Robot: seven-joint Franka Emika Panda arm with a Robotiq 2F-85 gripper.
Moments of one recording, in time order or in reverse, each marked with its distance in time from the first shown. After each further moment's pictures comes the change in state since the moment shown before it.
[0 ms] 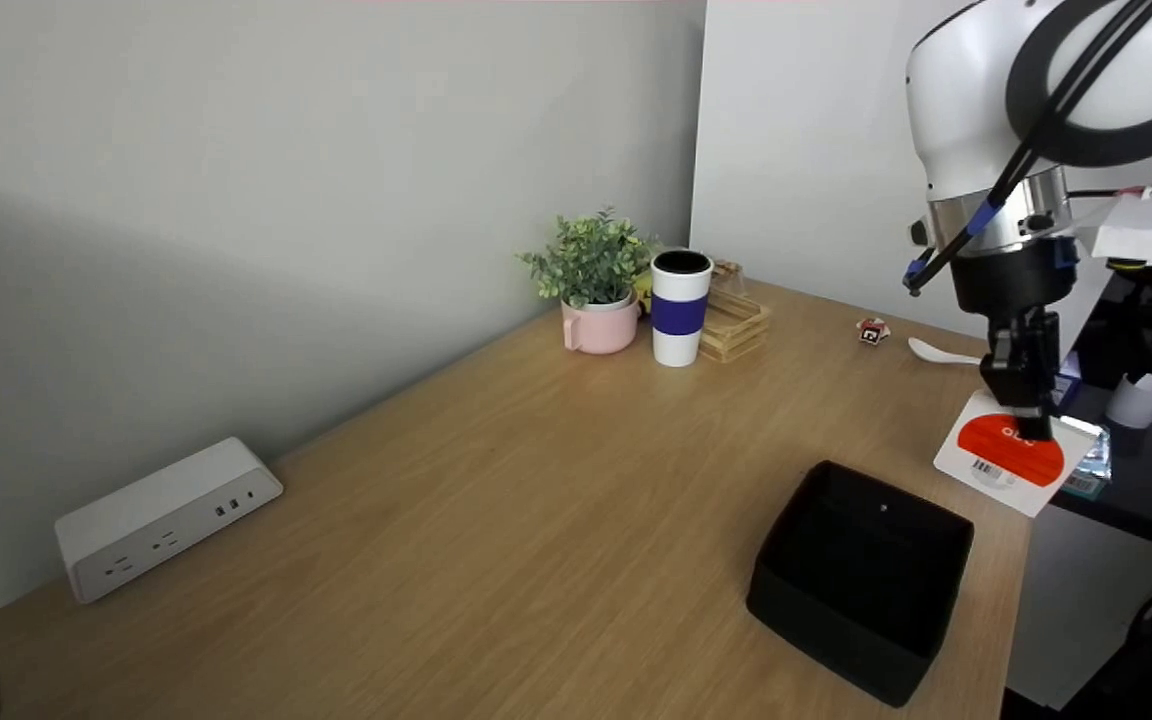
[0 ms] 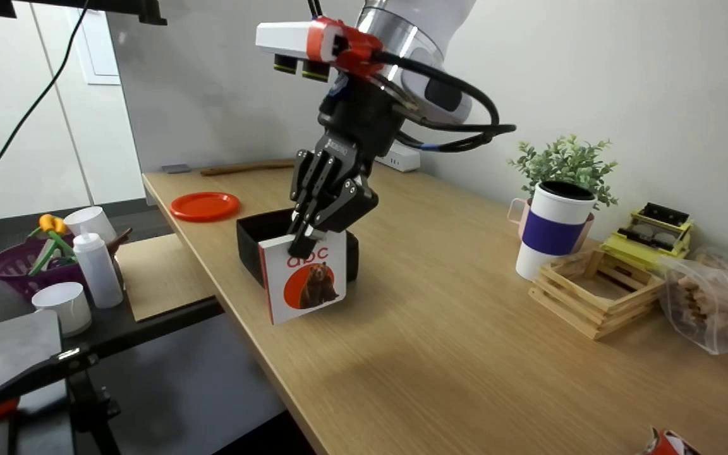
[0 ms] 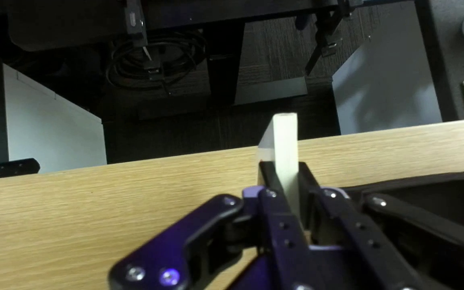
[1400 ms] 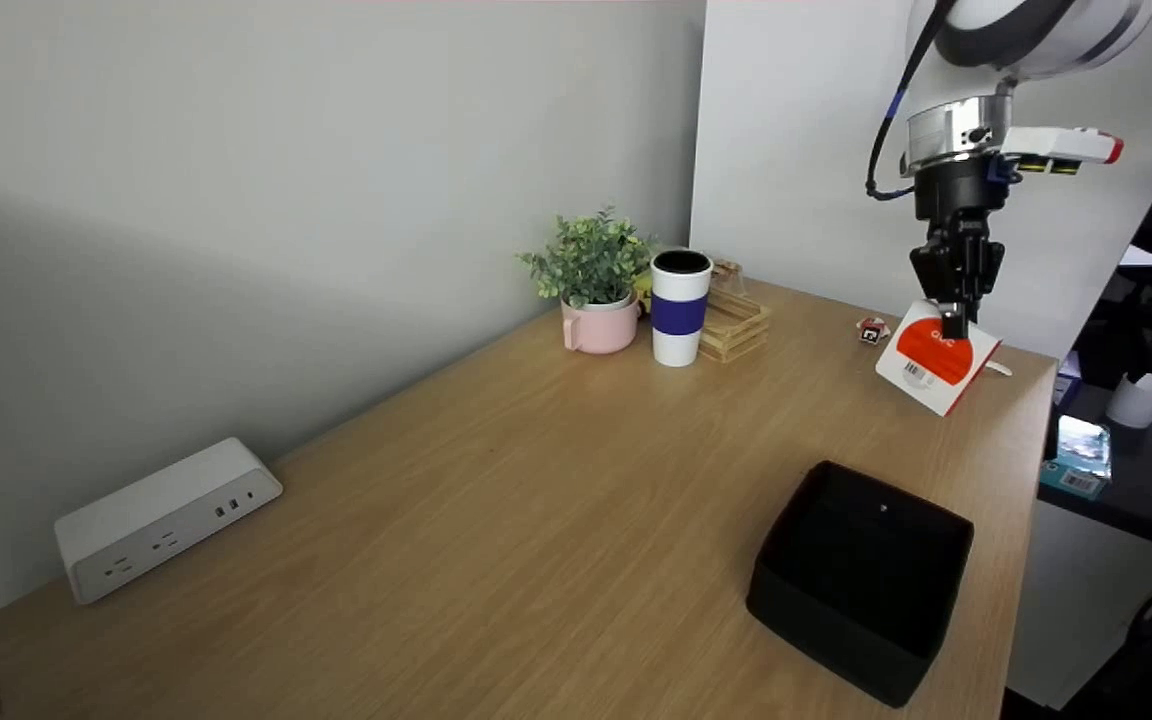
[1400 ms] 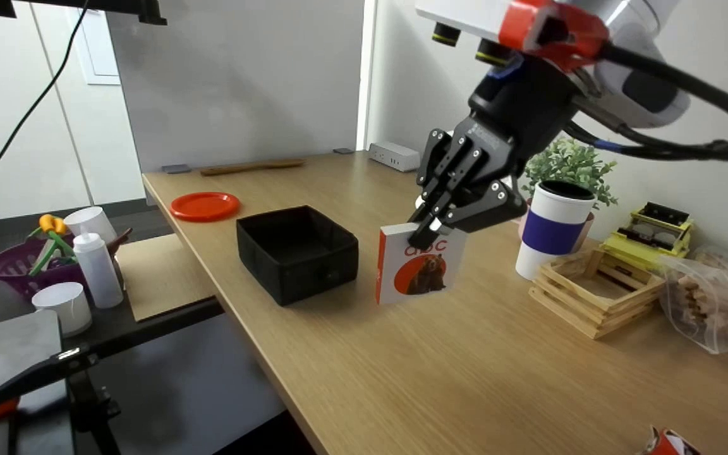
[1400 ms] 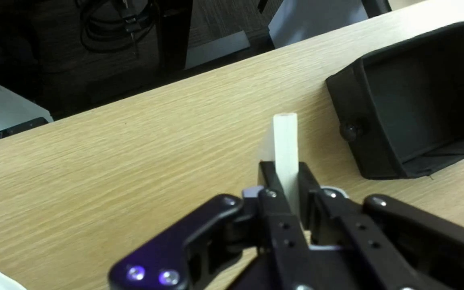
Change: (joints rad) arm -0.174 0.165 -0.085 0.309 0.188 -0.117 -0.118
